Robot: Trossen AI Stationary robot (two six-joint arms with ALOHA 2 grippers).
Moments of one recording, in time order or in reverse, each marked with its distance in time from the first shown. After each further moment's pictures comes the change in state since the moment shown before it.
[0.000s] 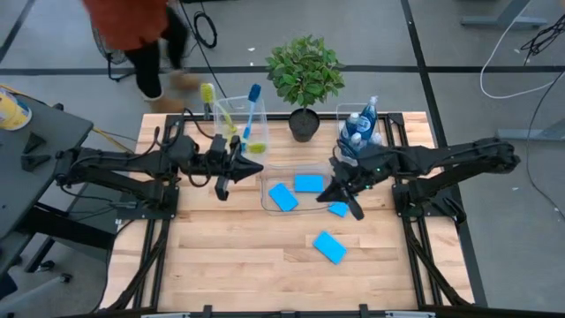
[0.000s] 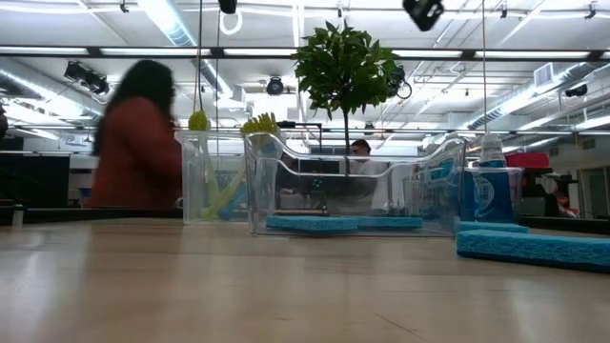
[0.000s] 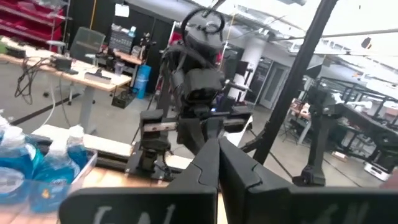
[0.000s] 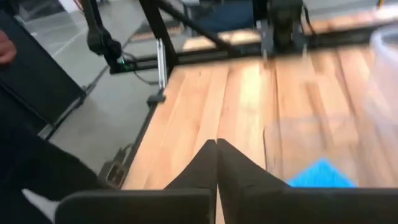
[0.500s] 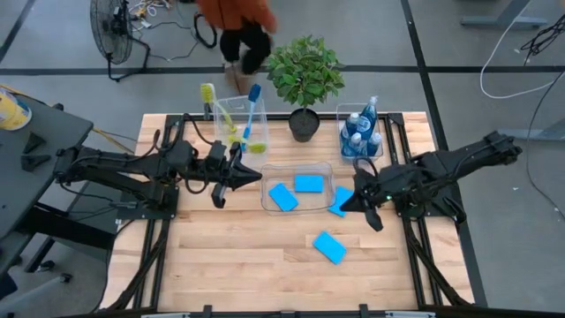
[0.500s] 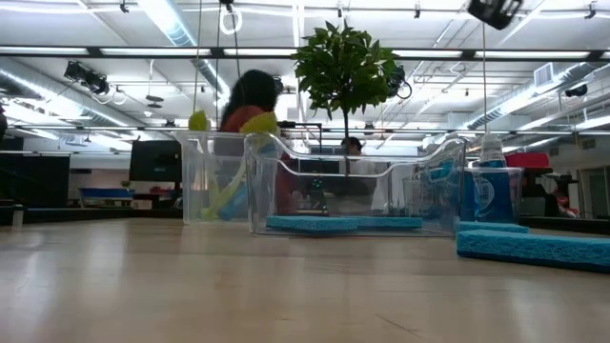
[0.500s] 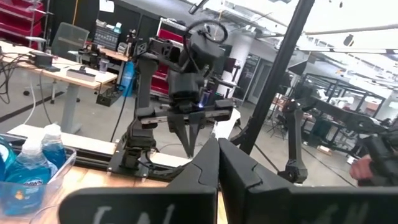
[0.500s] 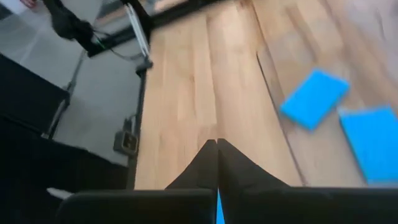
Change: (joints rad) left arm -0.060 -0.007 0.000 0.001 -0.011 0.000; right arm 0.232 -0.139 0.000 -0.313 0.276 0.341
